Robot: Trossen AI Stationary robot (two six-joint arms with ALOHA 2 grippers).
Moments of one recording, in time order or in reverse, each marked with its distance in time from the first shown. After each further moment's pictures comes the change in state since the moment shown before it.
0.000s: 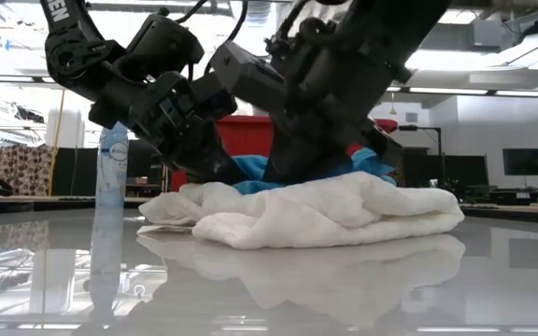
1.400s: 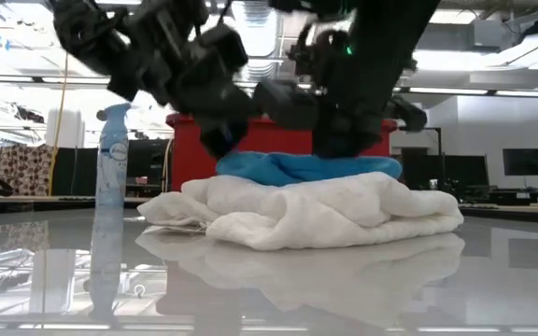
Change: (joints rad) left arm 0.006 -0.114 0.094 -0.068 0.212 -0.110; right arm -0.065 -0.031 0.064 -0.421 0.119 0.093
